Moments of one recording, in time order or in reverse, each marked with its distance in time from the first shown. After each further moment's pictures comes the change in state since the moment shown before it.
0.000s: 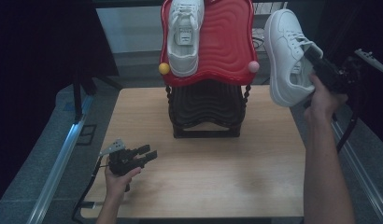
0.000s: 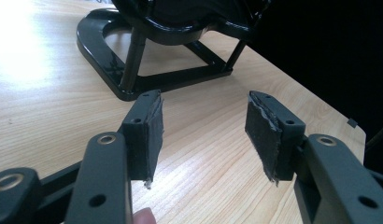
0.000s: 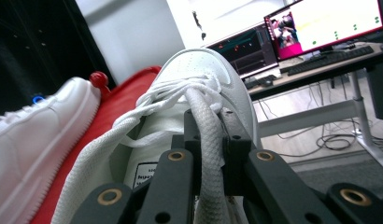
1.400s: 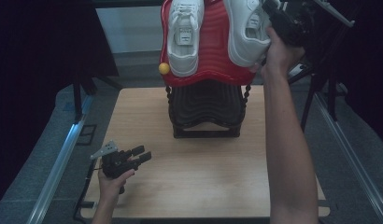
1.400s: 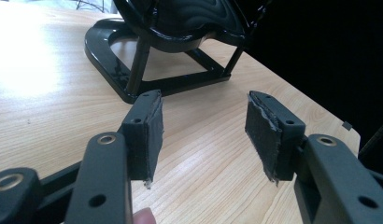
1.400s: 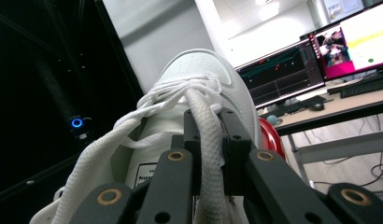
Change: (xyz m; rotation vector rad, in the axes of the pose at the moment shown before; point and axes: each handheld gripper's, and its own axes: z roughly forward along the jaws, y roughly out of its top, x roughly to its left) left arm 0.001 -0.001 -0.022 -0.032 0.004 -0.004; right arm 0.116 0.034 0.093 -0.067 0.099 0.023
